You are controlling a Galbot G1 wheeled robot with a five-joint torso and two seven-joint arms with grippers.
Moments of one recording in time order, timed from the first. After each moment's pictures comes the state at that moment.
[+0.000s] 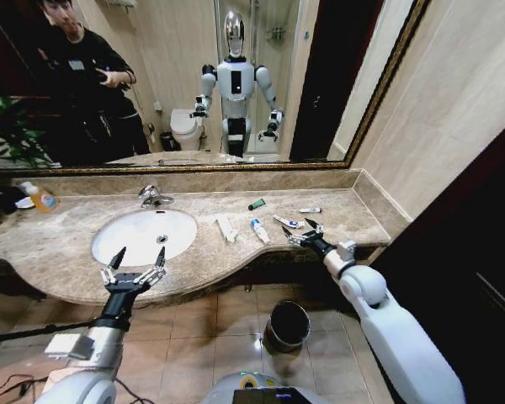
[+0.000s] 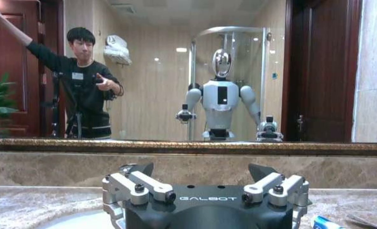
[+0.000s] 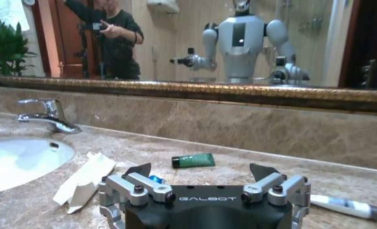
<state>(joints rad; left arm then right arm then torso) 1.84 -1.36 -0.82 -2.47 -0.37 0.04 0.05 -1.05 1.06 0.38 1.91 0.47 -0.34 -0.14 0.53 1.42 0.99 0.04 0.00</state>
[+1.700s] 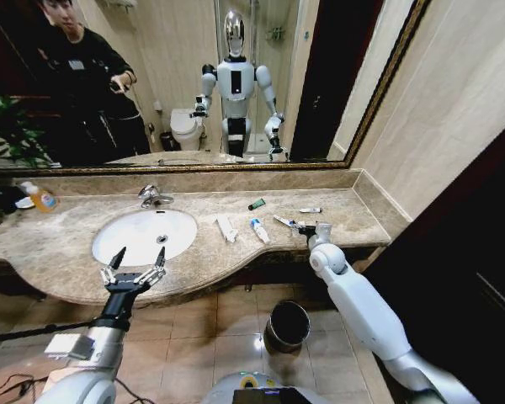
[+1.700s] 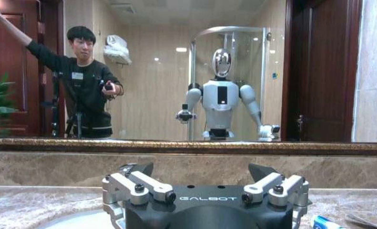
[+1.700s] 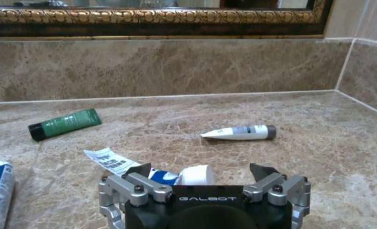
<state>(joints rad) 1.84 -1.36 -0.82 -2.47 -0.37 0.04 0.05 -0.81 1.13 0.18 1.65 0.64 -0.44 0.48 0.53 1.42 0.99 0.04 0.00</state>
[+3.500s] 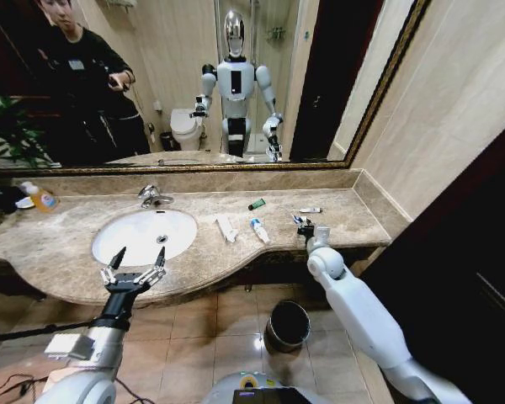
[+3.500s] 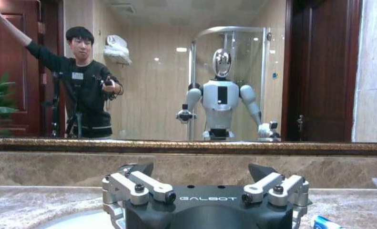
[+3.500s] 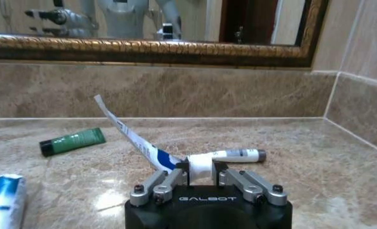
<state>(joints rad) 1.84 -1.36 -0.82 -2.47 -0.37 0.04 0.05 -0.89 1.10 0.21 1.77 0.58 -0.42 0.48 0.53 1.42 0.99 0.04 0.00</state>
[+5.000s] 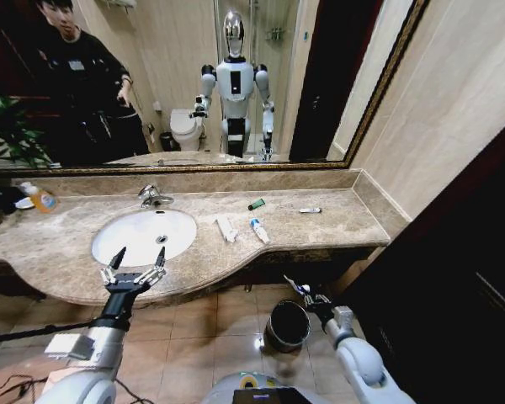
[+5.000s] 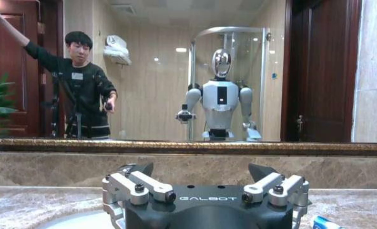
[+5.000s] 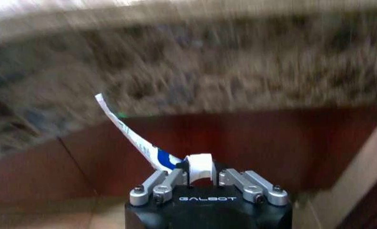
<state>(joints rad) 1.84 -1.36 -0.82 -2.47 -0.37 0.04 0.05 -1.48 1.32 0.49 1.72 0.32 -0.25 0.04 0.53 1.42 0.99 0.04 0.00</state>
